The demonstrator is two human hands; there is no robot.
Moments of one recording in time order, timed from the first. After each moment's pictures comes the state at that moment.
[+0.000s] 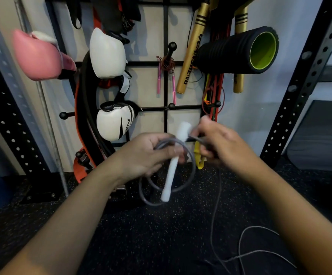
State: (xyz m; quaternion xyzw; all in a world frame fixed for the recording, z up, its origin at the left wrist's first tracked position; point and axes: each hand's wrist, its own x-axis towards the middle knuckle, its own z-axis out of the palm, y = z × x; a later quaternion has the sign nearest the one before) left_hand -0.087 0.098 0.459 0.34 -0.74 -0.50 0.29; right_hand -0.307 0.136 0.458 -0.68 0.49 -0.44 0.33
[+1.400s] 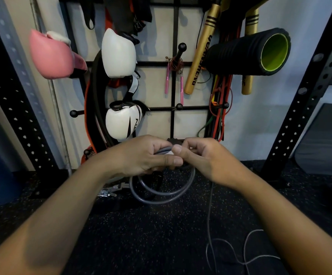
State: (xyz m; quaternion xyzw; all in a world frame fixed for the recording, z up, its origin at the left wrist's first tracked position) left_hand -0.059 0.092 0.468 0.38 -0.83 -0.37 0.16; right_hand -0.270 0.125 0.443 -0.76 0.48 -0.36 0.26
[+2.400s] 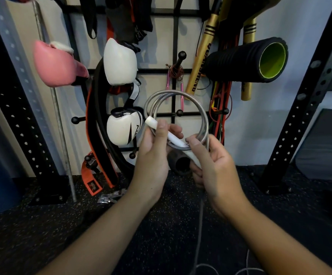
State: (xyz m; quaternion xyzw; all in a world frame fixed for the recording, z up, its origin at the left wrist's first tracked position) left_hand -0.117 0.115 0.446 0.24 -0.51 -0.53 0.64; right_hand -0.239 0.149 0.434 -0.51 0.39 -0.65 0.41
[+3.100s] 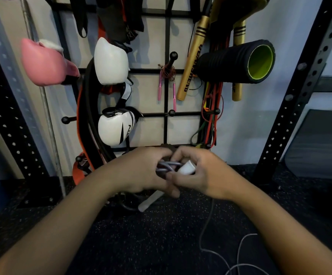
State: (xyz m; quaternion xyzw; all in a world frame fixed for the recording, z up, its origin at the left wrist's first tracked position) left_hand -0.082 0.111 0.472 0.42 -0.86 -0.26 0.12; right_hand -0.274 0.145 0.449 -0.77 0.49 -0.31 0.27
